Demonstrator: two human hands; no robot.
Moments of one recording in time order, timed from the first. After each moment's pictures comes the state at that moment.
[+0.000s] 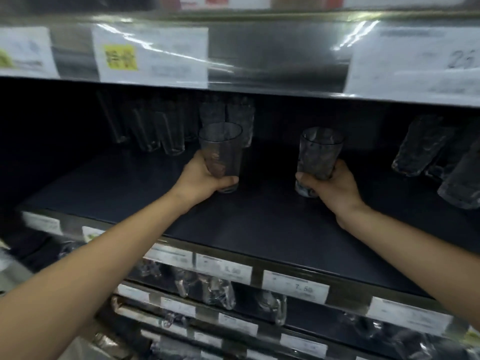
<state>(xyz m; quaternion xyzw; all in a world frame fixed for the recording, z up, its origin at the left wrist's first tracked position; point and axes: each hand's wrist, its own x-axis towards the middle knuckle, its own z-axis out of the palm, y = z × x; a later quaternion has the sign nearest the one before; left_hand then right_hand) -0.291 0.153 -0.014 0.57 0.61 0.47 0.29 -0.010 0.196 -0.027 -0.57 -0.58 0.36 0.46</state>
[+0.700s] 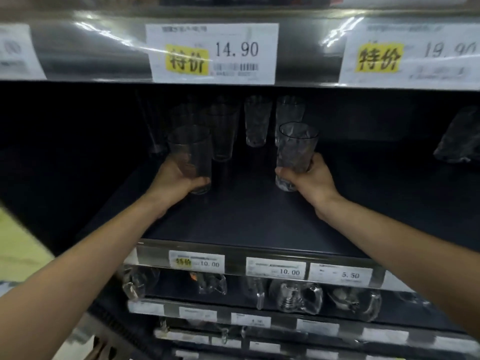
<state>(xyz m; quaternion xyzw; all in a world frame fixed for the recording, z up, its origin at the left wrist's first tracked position) -0.505 0.149 -0.014 0.60 0.60 0.45 0.30 -0.219 0.178 -0.026 -0.57 -0.55 0.36 0.49</state>
